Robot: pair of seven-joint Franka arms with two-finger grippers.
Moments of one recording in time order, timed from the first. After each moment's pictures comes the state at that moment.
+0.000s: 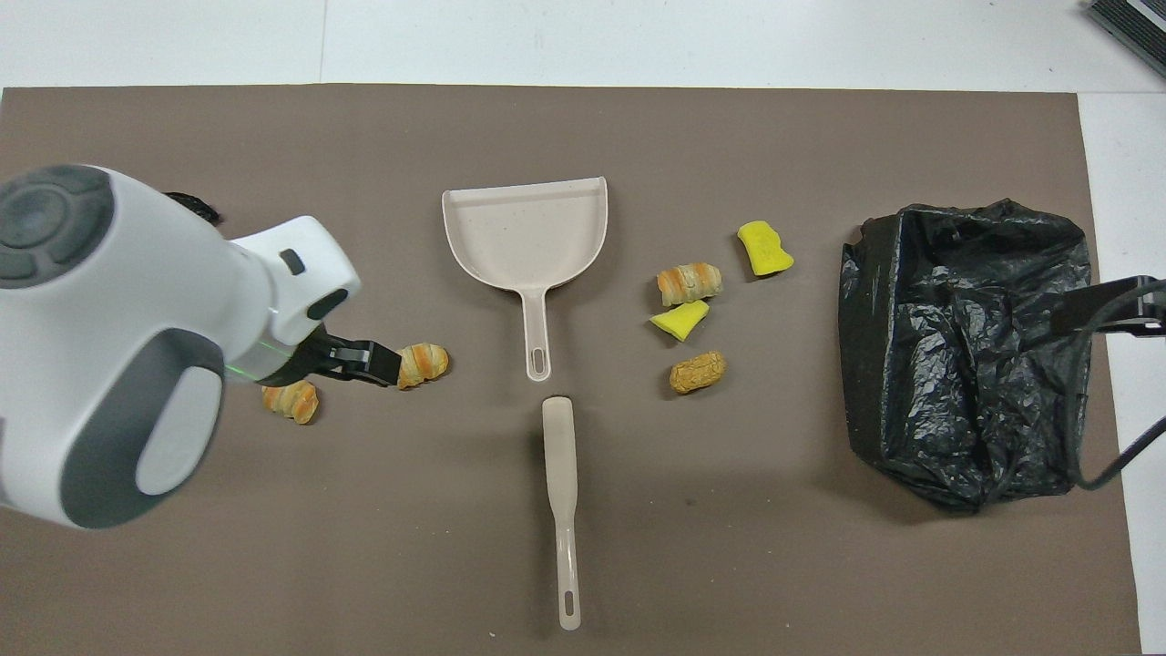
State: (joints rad) left arm -0.35 -0.03 -0.06 -1.85 -0.09 1.74 -0.17; right arm 0.03 -0.08 -0.07 -1.56 -0.01 1.49 0.08
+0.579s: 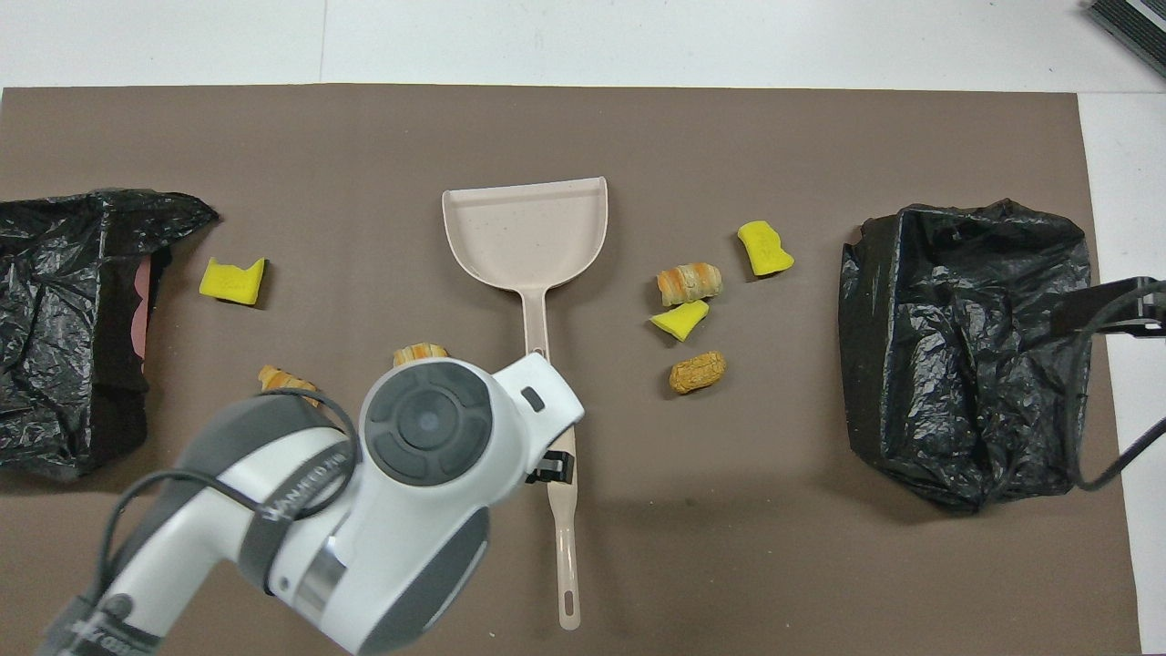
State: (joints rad) left arm -0.69 -0.03 -0.06 -2.04 -0.09 1.94 -0.53; right arm 0.03 -0.08 -0.07 -1.56 -0.01 1.49 0.08
